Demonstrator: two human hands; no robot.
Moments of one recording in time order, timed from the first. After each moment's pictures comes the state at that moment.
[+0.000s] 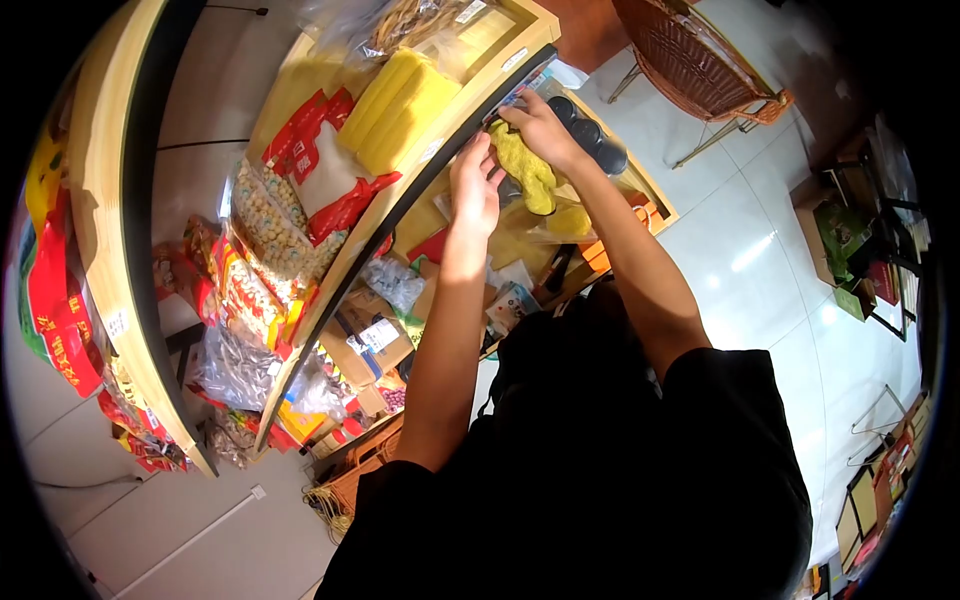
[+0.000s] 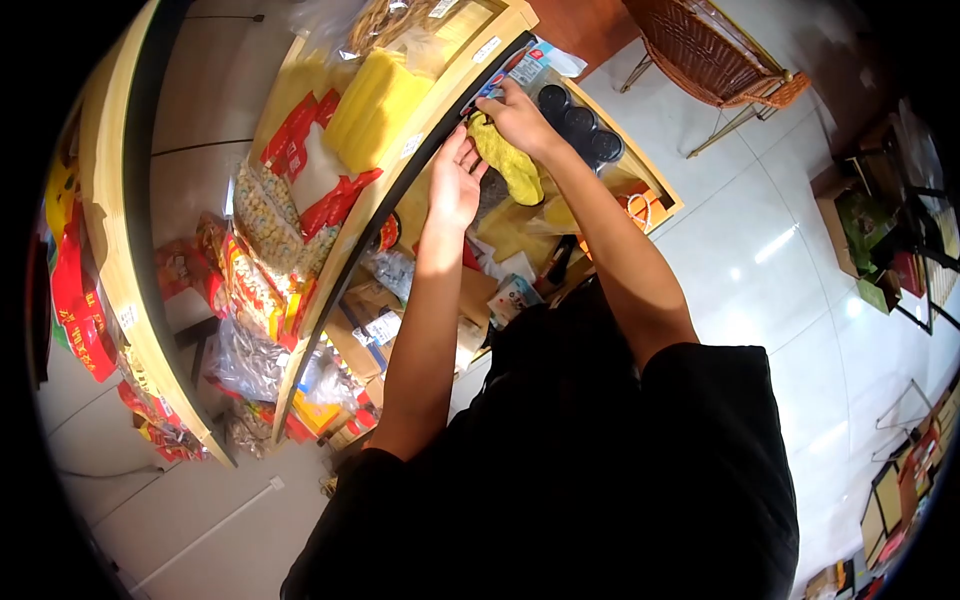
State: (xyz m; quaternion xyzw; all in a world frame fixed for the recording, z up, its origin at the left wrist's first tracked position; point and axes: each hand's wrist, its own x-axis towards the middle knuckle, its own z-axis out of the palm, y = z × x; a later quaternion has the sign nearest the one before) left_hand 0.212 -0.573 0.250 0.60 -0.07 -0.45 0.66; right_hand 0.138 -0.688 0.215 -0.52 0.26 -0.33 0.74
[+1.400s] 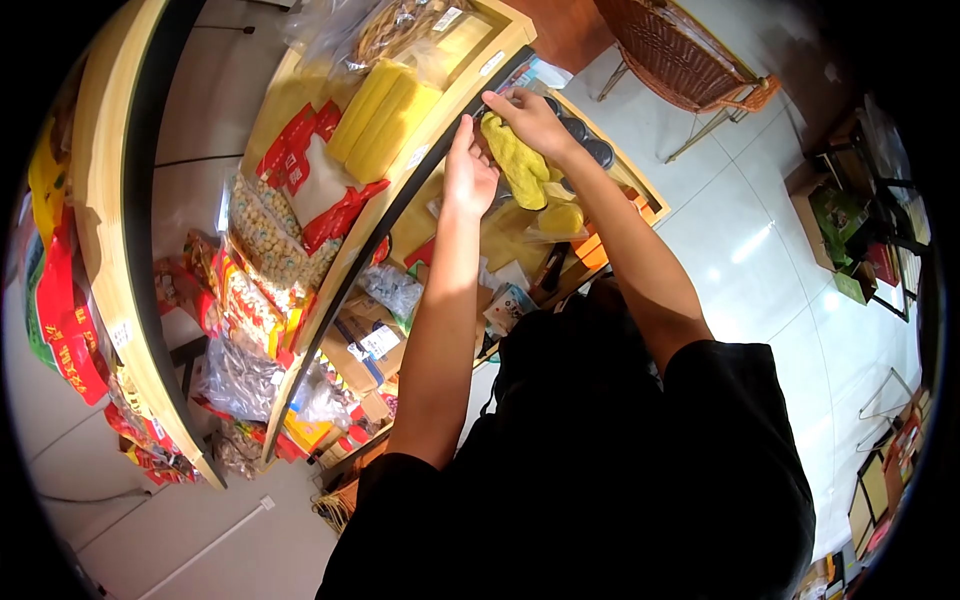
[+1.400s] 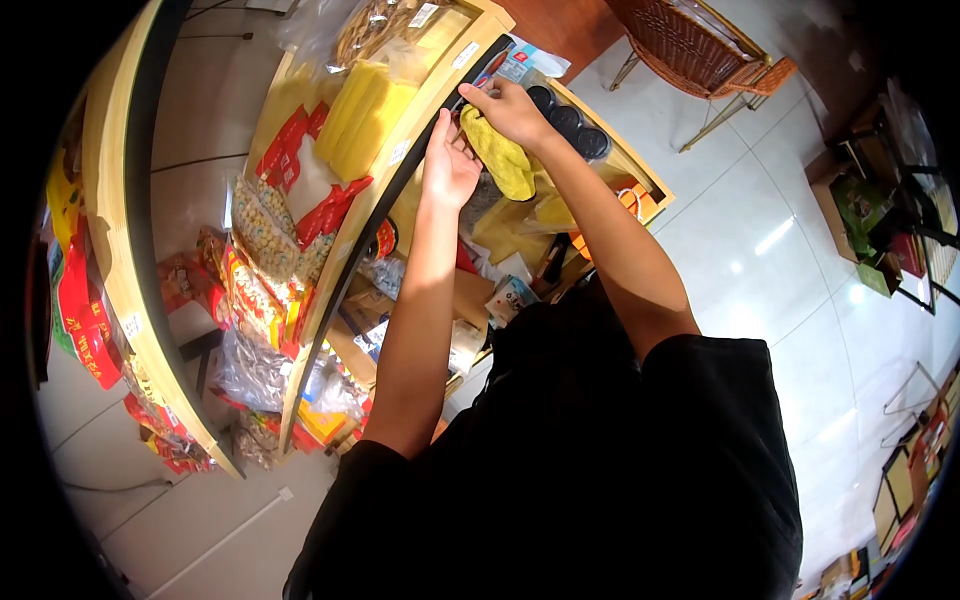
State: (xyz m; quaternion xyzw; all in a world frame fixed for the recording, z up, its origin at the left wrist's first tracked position) left_hand 0.215 -0.597 0.255 0.55 -0.06 -0.53 0.64; right_hand 0.124 -0.702 0.229 -0.55 0.33 -0.25 0.73
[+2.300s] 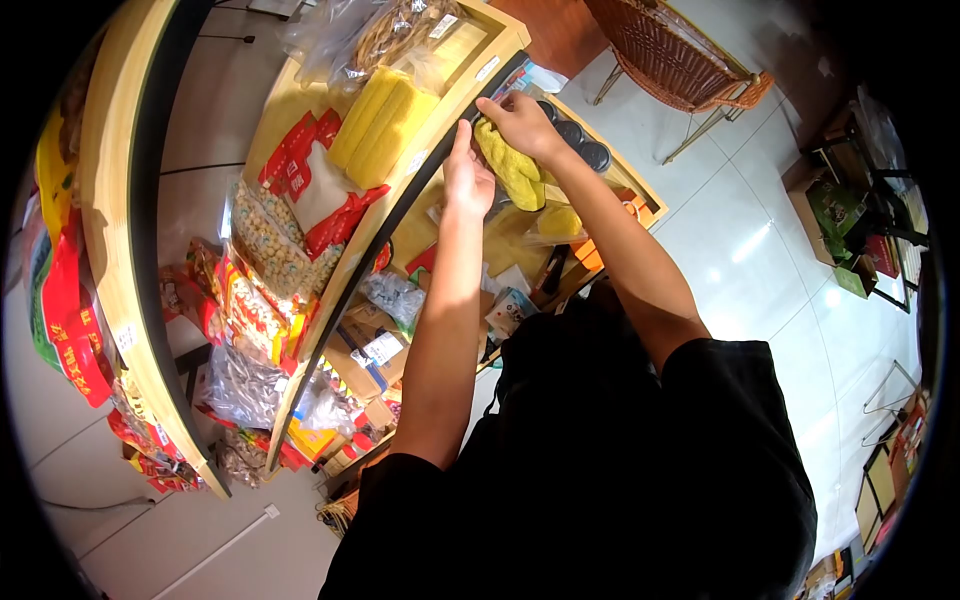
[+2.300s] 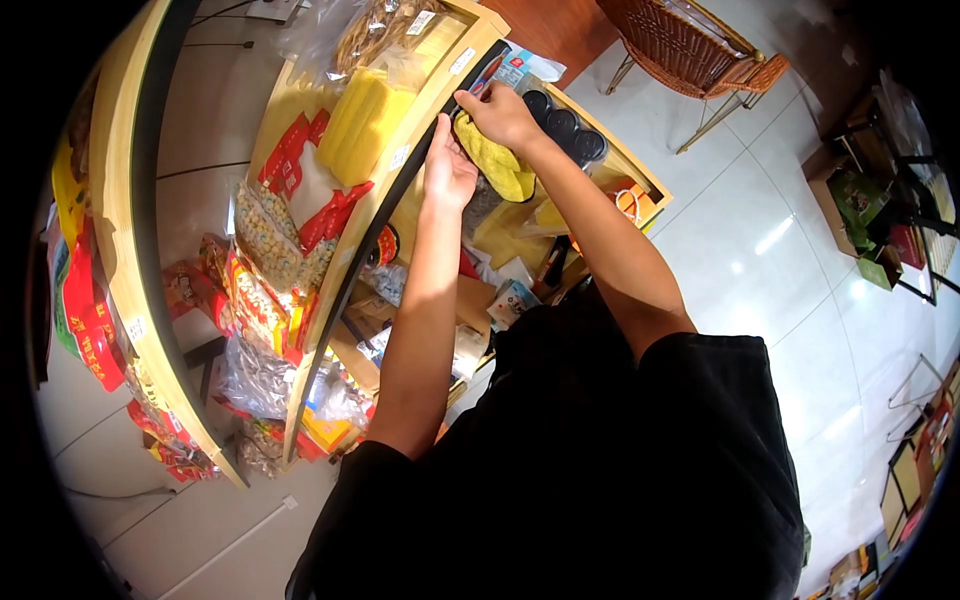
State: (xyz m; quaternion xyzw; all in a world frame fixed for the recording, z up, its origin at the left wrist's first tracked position) left_hand 0.213 -0.602 0.252 0.53 -0.08 -0.51 0.67; right_hand 0.131 -0.700 0.236 -0.59 0.40 -0.27 0.65
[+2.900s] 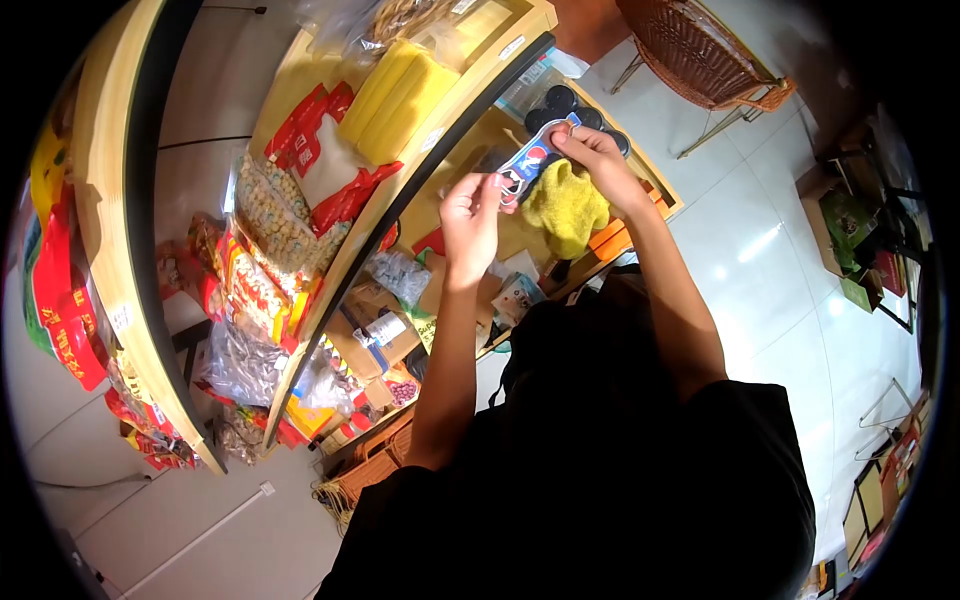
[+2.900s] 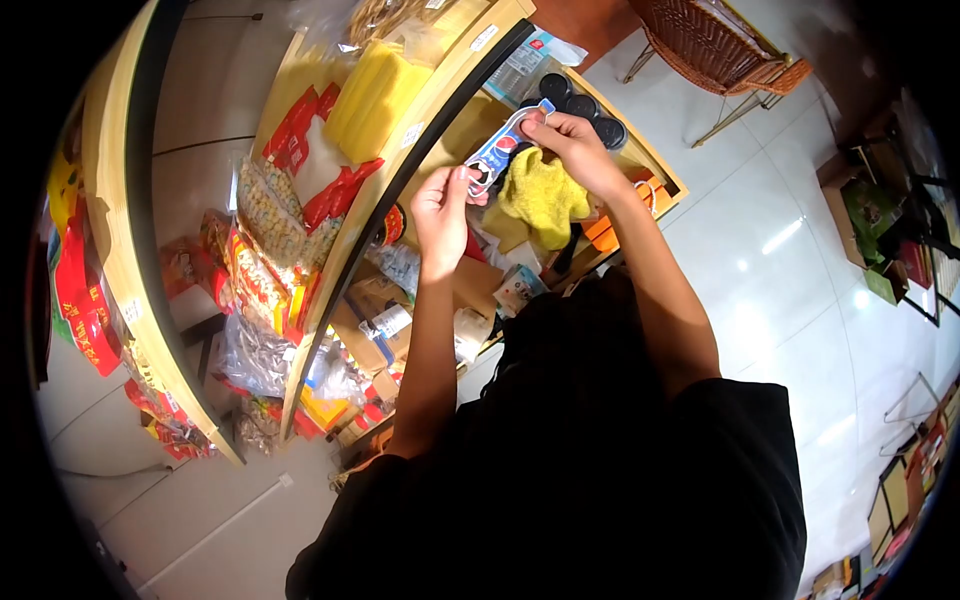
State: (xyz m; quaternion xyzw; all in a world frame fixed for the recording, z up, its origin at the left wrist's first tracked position) left_hand 0.172 -0.515 0.302 0.69 -0.34 -0.32 0.55; right_hand 0.043 -0.656 0.234 -0.42 0.24 -0.26 0.84
